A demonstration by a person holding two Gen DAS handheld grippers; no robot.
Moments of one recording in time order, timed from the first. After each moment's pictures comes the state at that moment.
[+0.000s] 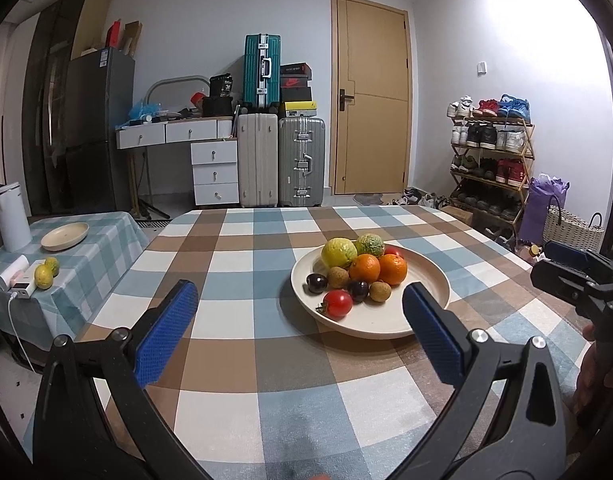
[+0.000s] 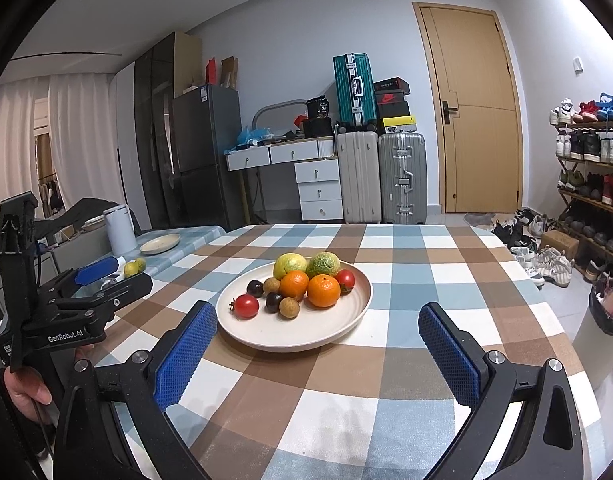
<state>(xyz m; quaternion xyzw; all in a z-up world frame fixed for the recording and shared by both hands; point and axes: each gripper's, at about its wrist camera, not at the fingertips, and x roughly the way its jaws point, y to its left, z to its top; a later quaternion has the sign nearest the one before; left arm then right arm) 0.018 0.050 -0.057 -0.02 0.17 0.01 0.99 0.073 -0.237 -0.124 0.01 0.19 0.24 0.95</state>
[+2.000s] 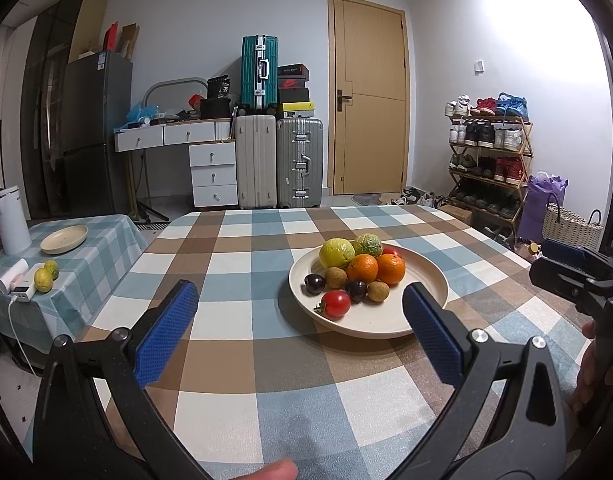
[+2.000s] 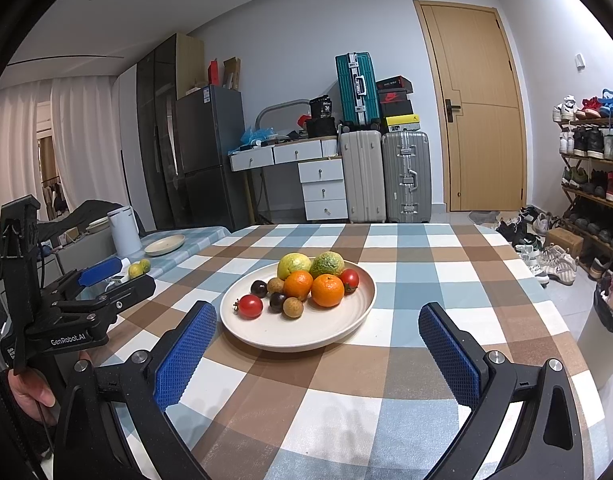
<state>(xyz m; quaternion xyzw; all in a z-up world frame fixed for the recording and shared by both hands) 0.018 0.049 -0.055 -0.02 0.17 0.01 0.99 0.068 -0.234 -0.125 0.01 0.18 0.25 0.95</state>
